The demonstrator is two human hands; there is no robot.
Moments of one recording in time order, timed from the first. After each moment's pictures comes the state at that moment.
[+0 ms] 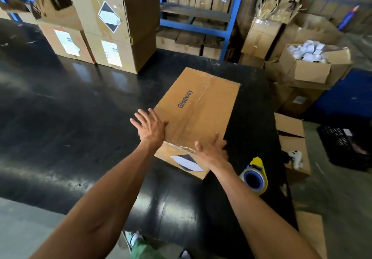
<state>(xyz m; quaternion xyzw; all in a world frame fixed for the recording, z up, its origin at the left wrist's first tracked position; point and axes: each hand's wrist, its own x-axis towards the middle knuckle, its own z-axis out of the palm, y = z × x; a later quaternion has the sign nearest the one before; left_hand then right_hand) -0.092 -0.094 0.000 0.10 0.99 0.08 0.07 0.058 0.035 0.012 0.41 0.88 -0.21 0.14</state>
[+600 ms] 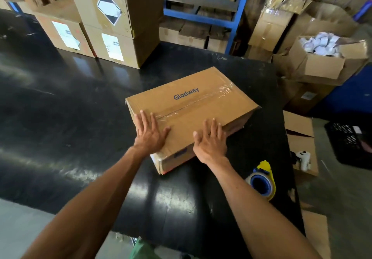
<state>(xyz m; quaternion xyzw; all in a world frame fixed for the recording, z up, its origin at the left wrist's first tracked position) -0.115 -0.125 -0.032 0.20 0.96 0.12 0.14 0.012 0.048 -0.008 0.29 0.94 -0.14 0.09</state>
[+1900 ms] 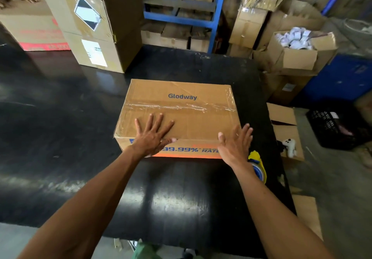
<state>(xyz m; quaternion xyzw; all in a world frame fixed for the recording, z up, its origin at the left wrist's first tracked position) -0.113 -0.119 -0.028 0.45 0.89 -0.01 0.07 0.078 0.108 -0.019 0.45 0.88 -0.17 0.01</state>
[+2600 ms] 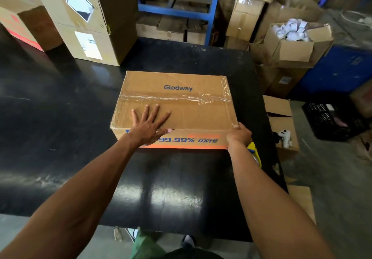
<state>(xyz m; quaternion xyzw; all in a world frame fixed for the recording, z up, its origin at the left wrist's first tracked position) -0.113 -0.118 -0.025 0.45 0.89 -0.04 0.07 0.077 0.116 -0.012 0.63 0.62 -0.42 -0.23</state>
